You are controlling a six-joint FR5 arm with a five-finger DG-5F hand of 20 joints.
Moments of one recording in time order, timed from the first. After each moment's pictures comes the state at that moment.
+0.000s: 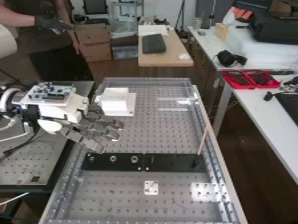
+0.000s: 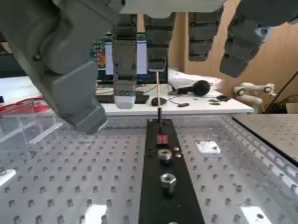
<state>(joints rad) 1.23 -1.64 -2.21 -2.62 -1.89 -0.82</state>
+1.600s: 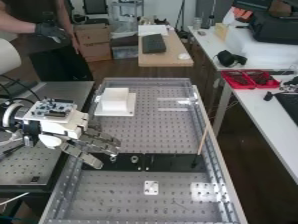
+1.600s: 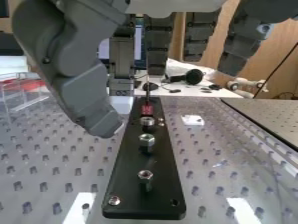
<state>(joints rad) 1.20 -1.72 -2.24 -2.54 -1.90 -0.89</state>
